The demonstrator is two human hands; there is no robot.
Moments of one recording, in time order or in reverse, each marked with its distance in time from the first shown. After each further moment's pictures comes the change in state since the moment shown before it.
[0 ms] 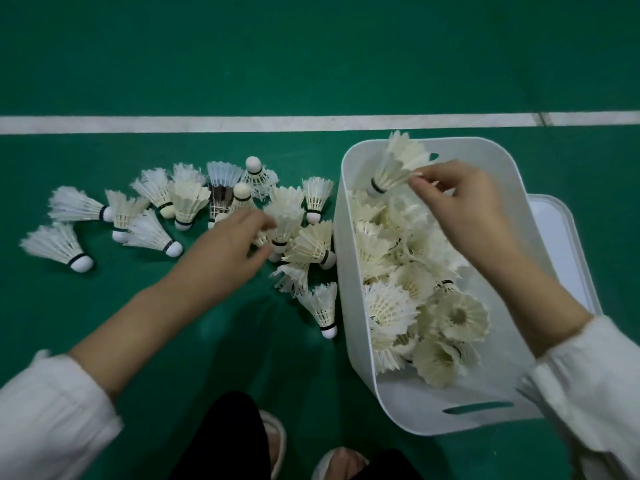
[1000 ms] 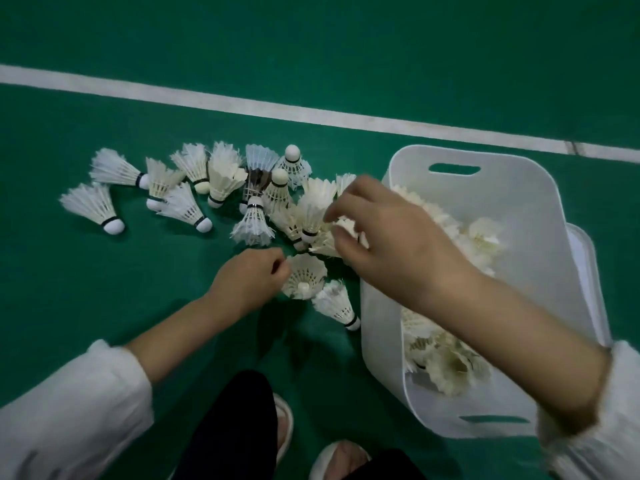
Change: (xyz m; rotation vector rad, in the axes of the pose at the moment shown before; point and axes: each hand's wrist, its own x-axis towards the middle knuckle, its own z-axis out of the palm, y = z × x) left_hand -0.027 -0.035 0.049 -0.082 -0.067 -0.268; right_hand -0.047 -0.104 0.045 -0.303 -0.417 -0.514
